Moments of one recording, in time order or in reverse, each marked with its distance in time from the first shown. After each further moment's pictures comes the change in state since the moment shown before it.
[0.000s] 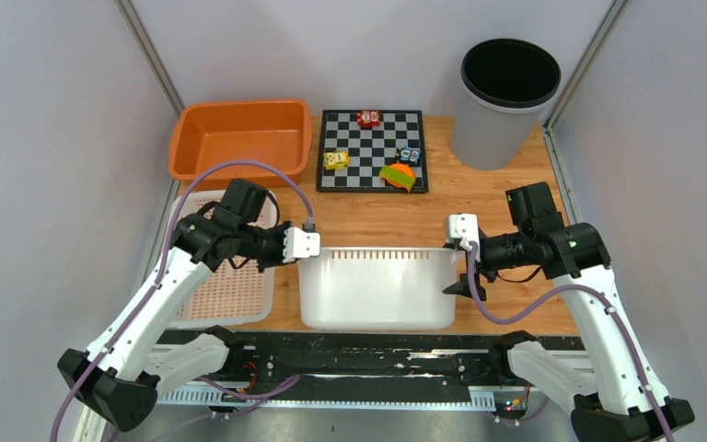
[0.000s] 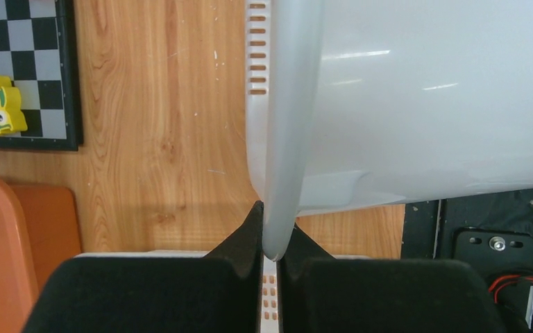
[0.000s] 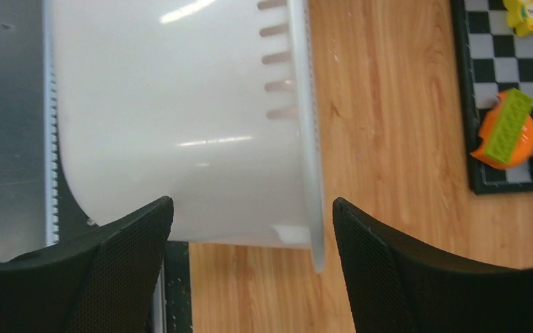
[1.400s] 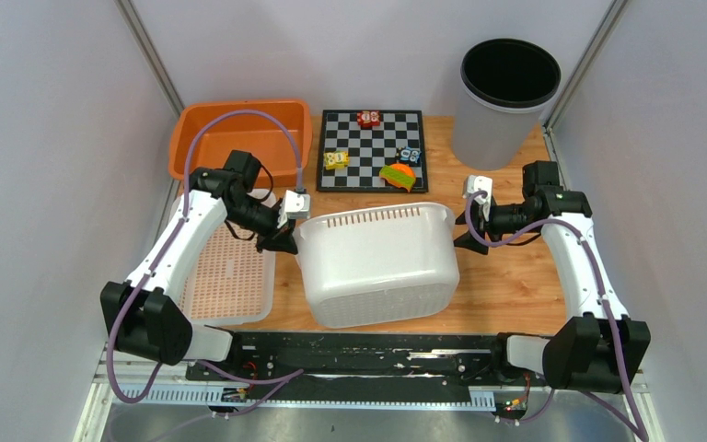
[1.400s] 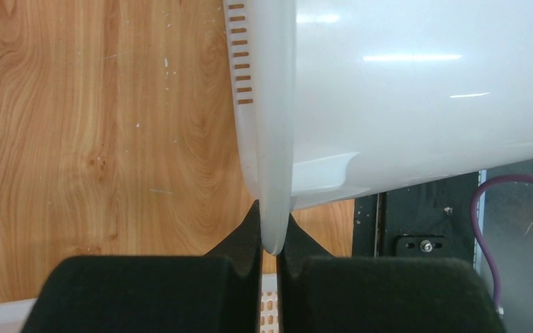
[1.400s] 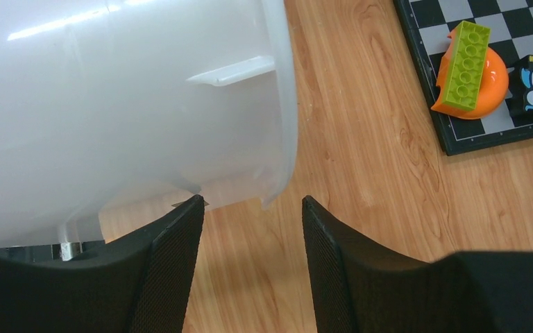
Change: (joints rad) left arm 0.251 0.345 0.167 -0.230 0.320 0.154; right arm -0.335 0.310 -0.077 0.188 -0.163 -0.187
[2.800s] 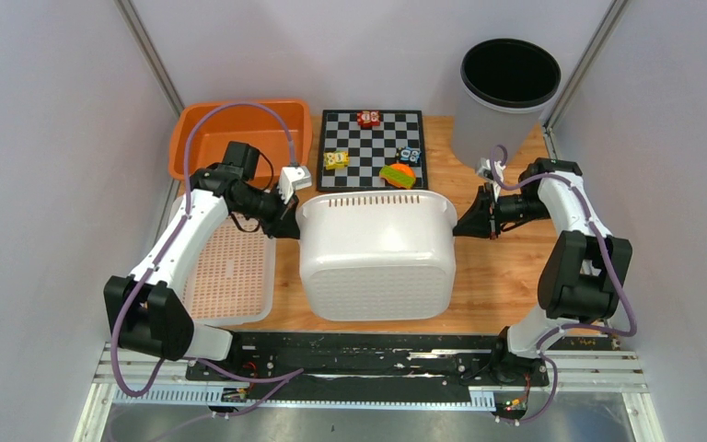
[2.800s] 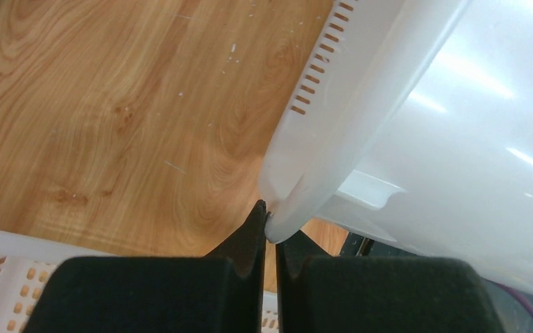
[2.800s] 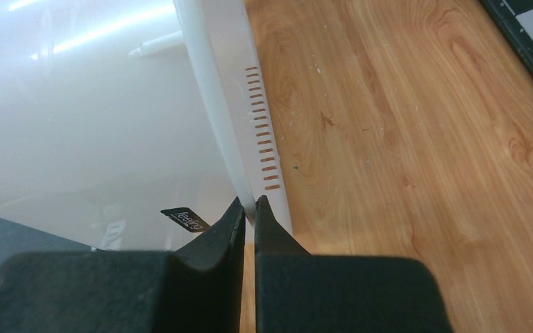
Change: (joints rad) left arm 0.018 0.019 -0.026 0.263 -0.078 -0.498; right arm -0.087 0.383 0.175 -0.455 -0.235 -0.292
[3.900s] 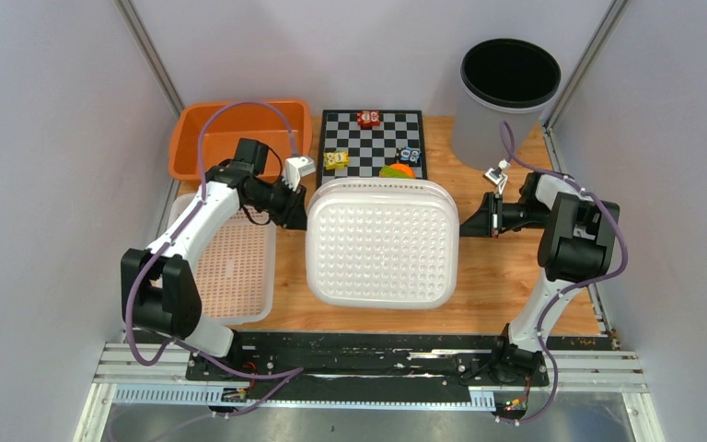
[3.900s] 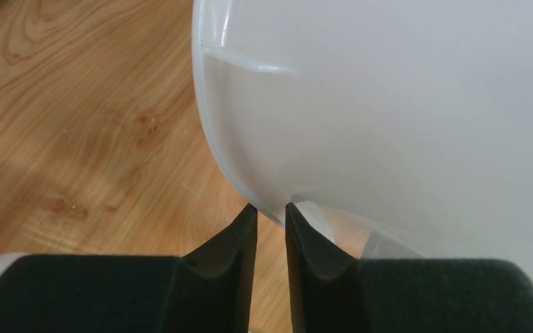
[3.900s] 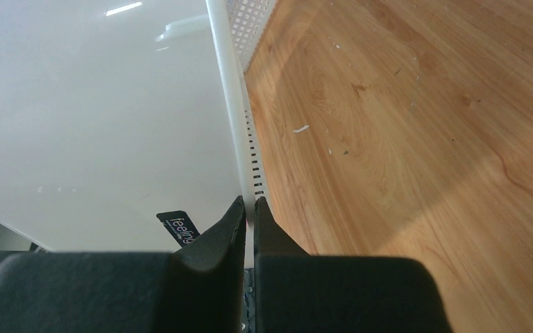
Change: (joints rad) left arm -0.001 0.122 -0.022 0.229 -0.052 -0.287; right arm -0.106 0.308 -0.021 -0.032 -0.112 0.327
